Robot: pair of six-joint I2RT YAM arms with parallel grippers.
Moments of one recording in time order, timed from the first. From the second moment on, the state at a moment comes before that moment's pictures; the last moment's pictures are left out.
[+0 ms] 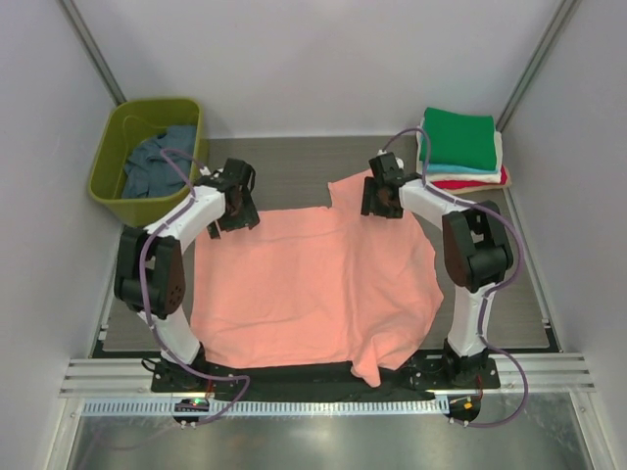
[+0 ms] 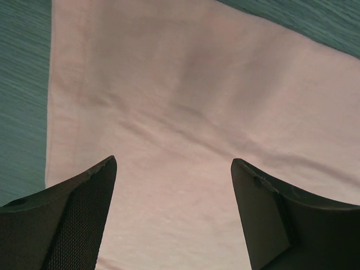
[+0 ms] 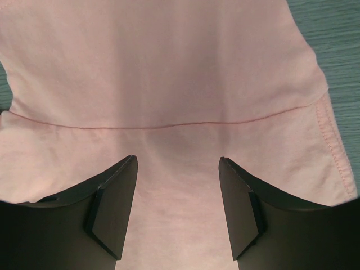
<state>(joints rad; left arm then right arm) -0.29 1.74 1.33 -0.80 -0.32 -0.63 0.35 1.96 1.41 -0.45 0.17 0.41</state>
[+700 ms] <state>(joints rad) -0.29 2.25 1.82 -0.80 -0.30 -0.62 0.24 2.26 1.79 -0.49 0.14 0.43</state>
